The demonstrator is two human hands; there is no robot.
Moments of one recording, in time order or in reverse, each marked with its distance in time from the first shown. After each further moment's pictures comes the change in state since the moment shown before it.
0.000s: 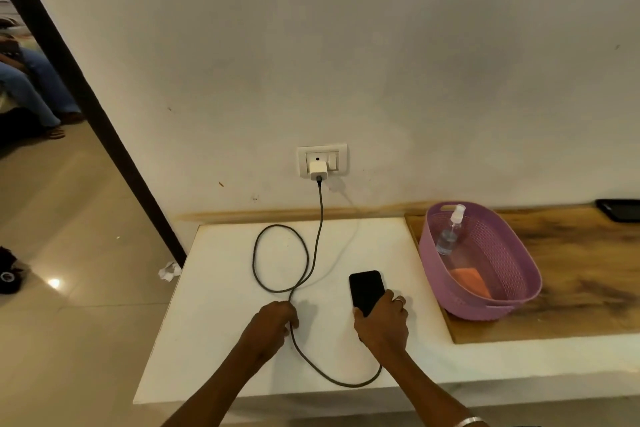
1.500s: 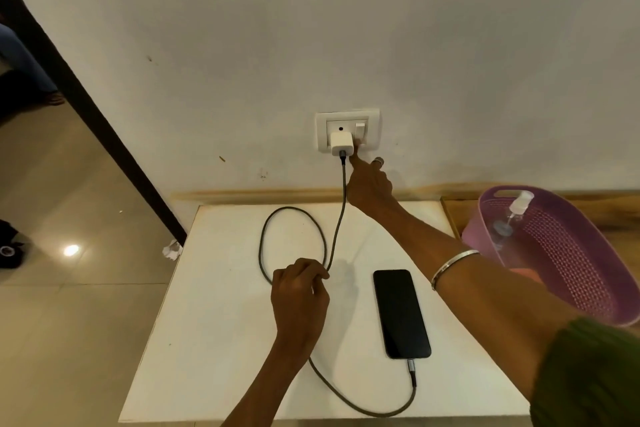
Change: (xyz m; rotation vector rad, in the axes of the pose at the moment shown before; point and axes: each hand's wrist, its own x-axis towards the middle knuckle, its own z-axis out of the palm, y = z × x) left_hand 0.056 0.043 -0.001 -0.169 0.827 -0.125; right_hand 0.152 -0.188 -0.058 -0.094 0.034 -0.446
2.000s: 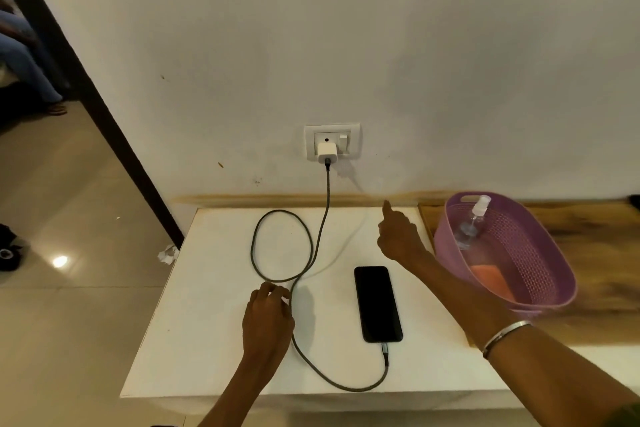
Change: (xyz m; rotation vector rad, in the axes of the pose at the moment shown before) left_hand -0.047 -0.019 -0.031 0.130 -0.239 -0.192; right_hand -0.081 0.102 -0.003 0.017 -0.109 0.029
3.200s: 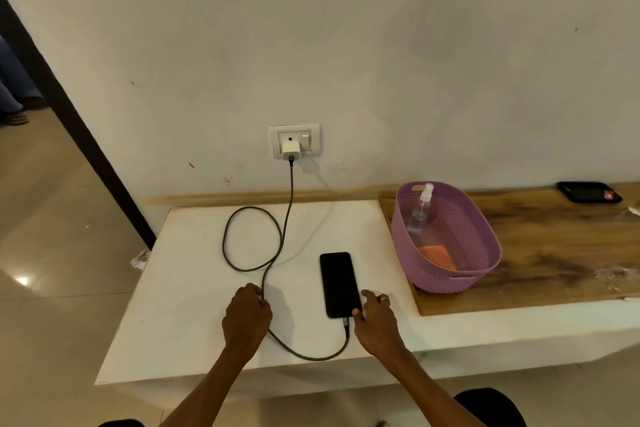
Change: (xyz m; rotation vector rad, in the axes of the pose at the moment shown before) left_hand -0.021 0.013 0.008 -0.076 -0.131 -0.277; right_hand -0.168 0.057 0.081 0.356 -0.037 0.228
